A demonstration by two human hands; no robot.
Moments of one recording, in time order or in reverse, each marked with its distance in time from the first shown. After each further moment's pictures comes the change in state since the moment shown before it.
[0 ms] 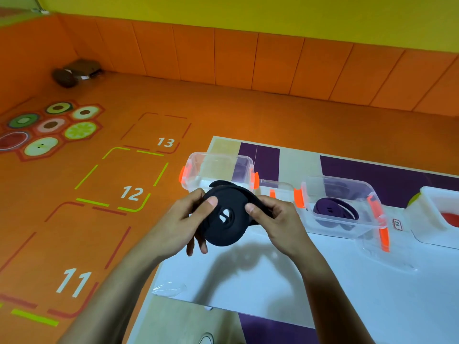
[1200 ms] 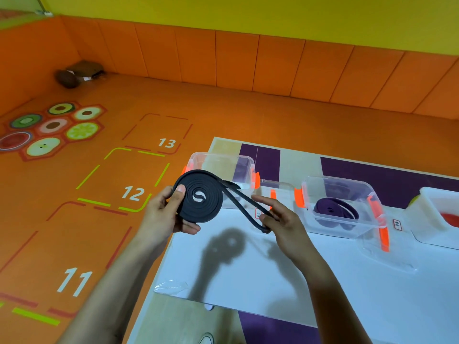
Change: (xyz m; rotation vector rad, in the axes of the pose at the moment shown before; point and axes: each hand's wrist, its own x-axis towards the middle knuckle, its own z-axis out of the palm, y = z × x) left_hand 0.005 -0.031 -0.013 -0.399 0.381 -0.091; right_hand -0.011 0.023 -0.014 -0.106 0.021 0.104
